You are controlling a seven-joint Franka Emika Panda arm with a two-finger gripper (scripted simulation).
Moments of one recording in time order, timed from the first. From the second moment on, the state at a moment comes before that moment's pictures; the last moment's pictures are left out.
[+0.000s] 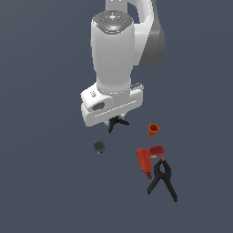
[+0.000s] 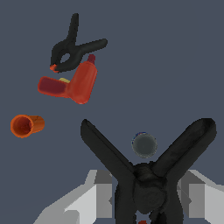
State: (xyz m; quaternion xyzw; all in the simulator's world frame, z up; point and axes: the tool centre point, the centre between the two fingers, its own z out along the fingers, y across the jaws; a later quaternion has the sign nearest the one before) arm 0.046 -0.008 0.264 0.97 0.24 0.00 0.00
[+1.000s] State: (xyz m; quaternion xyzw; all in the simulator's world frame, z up) arm 0.089 0.114 0.403 0.97 0.24 0.00 0.00
